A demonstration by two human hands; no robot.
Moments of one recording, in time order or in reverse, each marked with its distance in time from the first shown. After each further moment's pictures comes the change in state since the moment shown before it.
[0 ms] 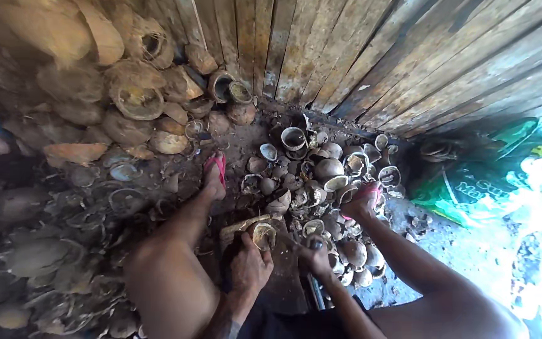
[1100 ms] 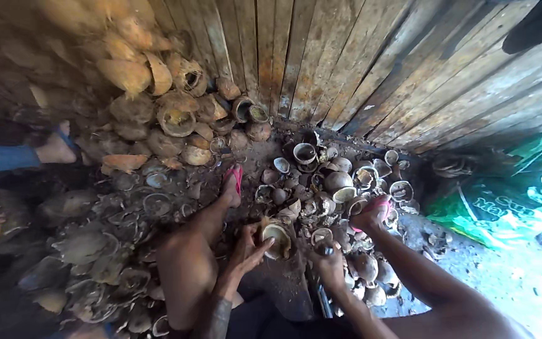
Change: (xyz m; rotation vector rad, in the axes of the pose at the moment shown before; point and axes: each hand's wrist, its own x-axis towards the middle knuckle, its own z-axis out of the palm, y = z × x) left_hand 0.032 -0.048 -0.018 -0.589 -0.199 0.078; right_hand -0.032 -0.058 0.015 -0.204 0.078 -0.050
